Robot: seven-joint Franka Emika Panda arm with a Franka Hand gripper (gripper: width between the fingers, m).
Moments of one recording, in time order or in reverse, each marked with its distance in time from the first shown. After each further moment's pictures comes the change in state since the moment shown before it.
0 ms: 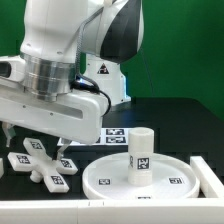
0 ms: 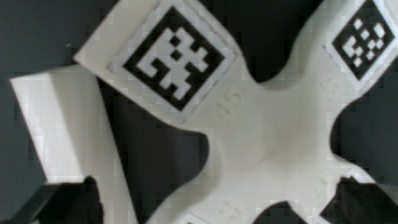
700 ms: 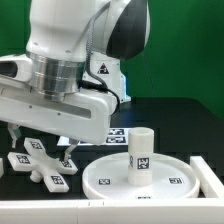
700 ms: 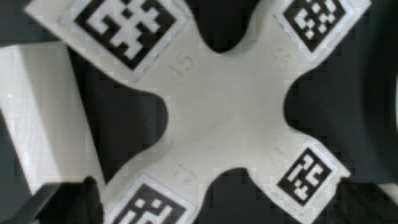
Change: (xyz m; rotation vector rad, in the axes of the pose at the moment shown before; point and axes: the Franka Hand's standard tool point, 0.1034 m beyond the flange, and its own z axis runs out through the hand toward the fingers) arm 0.018 -0.005 -0.008 0.021 0.042 -0.103
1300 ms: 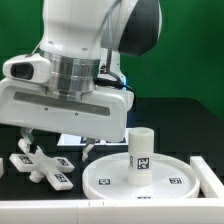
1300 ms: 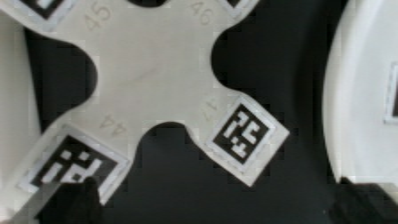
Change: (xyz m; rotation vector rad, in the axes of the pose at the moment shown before) arm 0.010 -0.018 0.000 0.063 0.021 -0.171
